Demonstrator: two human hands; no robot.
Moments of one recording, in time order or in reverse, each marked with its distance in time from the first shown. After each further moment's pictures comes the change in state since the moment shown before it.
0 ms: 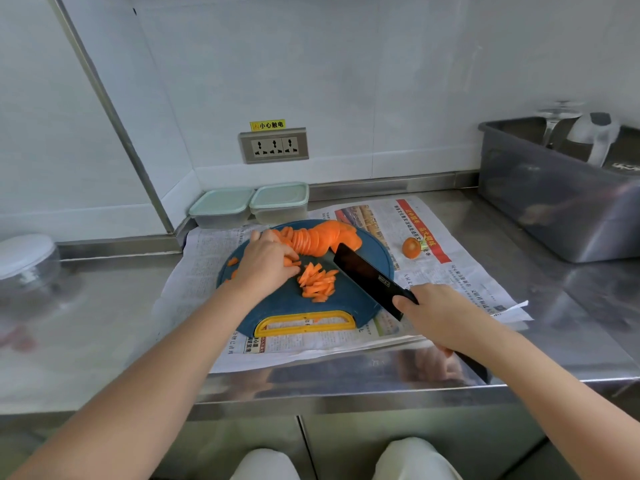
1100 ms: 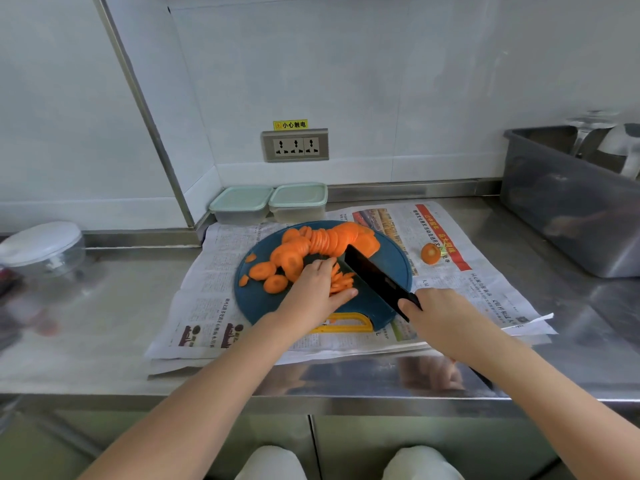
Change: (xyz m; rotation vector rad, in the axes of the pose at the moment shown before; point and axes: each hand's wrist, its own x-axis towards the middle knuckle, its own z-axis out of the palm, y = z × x) left_hand -0.037 0.037 0.030 -0.273 -0.066 0.062; right_hand 0.015 -0.008 0.018 -0.019 0.144 -0.030
